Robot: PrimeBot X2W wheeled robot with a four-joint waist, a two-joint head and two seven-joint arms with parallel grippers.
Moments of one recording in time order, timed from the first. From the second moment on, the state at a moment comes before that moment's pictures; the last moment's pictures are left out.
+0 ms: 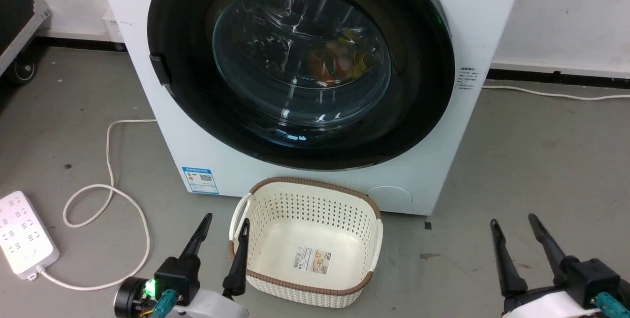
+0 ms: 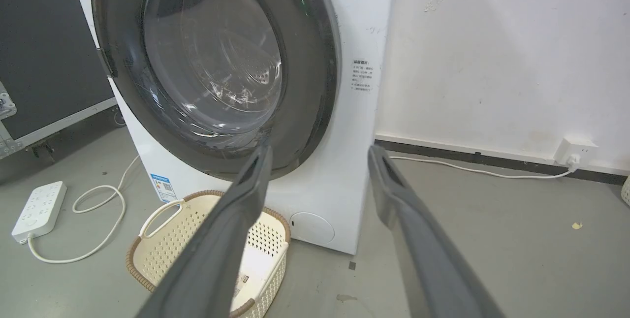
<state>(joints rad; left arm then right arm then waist) -0.04 0.06 -0.10 0.20 -0.06 -0.10 -0.26 0.02 -0.06 -0.09 0.15 0.03 0.13 -0.26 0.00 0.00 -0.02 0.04</state>
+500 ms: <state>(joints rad) -0.04 0.06 -0.09 0.21 -0.06 -0.11 -0.25 0.01 -0.06 -0.08 0.16 0.06 0.13 -0.26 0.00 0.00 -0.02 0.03</state>
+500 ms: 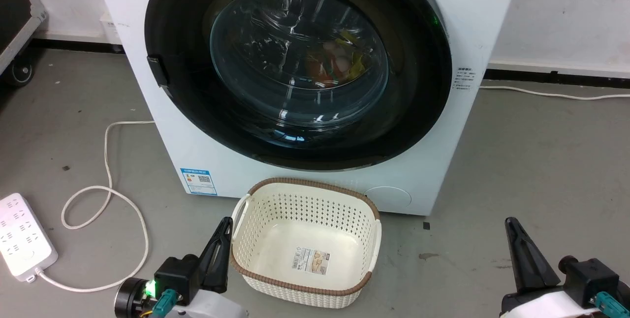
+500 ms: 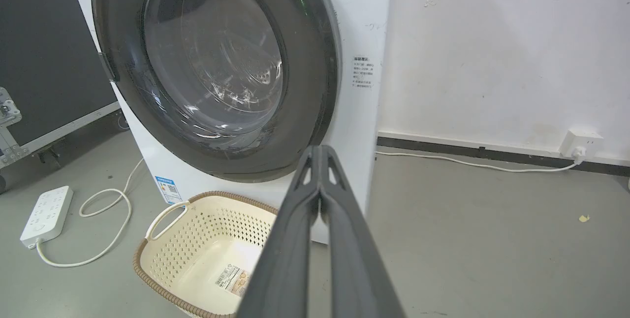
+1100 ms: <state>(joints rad) -0.04 0.06 -0.08 0.18 -0.06 -0.09 -0.22 0.01 -0.06 -0.07 0.14 0.06 0.13 -0.22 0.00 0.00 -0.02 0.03</state>
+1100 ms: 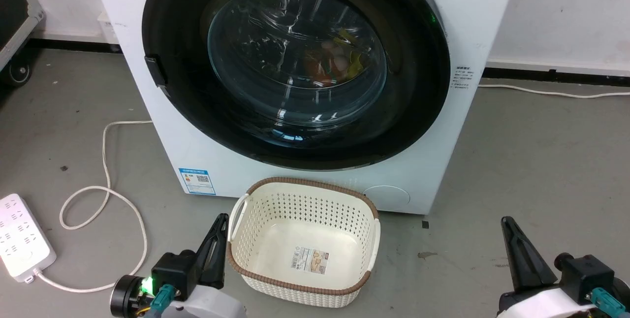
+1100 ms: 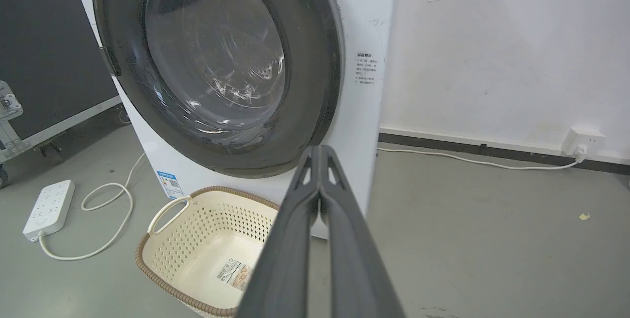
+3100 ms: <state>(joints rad) -0.02 0.05 -0.04 0.08 -0.03 -0.04 -0.10 0.01 -0.06 -0.03 0.06 0.03 0.13 -0.10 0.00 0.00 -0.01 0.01</state>
